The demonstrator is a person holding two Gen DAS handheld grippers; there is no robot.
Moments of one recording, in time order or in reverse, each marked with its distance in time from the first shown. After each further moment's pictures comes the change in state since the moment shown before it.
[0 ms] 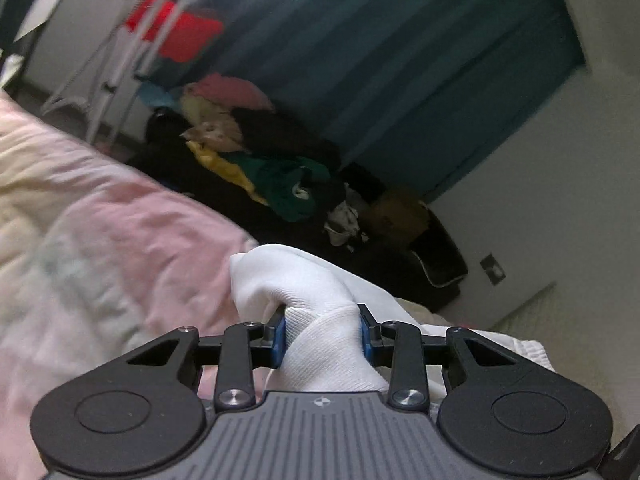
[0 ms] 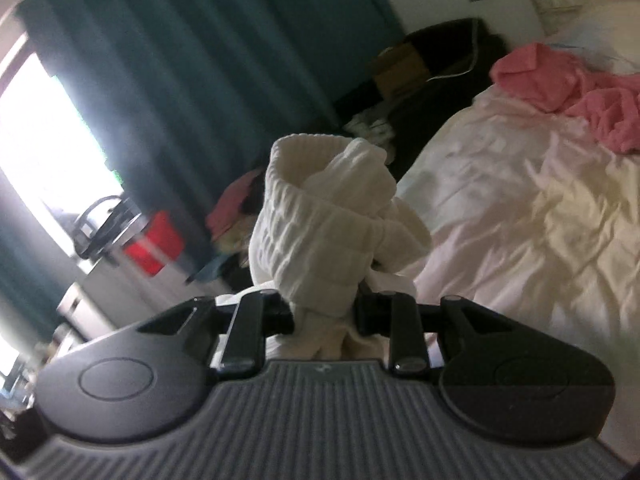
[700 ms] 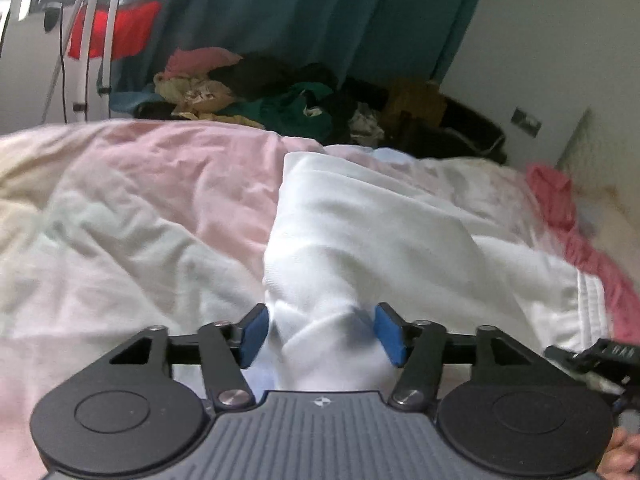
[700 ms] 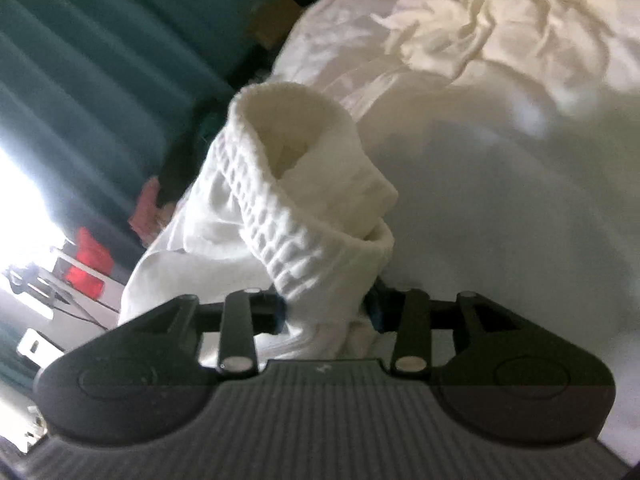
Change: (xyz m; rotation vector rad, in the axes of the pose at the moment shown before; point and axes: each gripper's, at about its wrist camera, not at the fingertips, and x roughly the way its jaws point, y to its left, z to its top) left arm 0.037 0.056 -0.121 0.429 0.150 0.167; right arm 0.035 -0.139 -0.146 0.255 0.110 -0.158
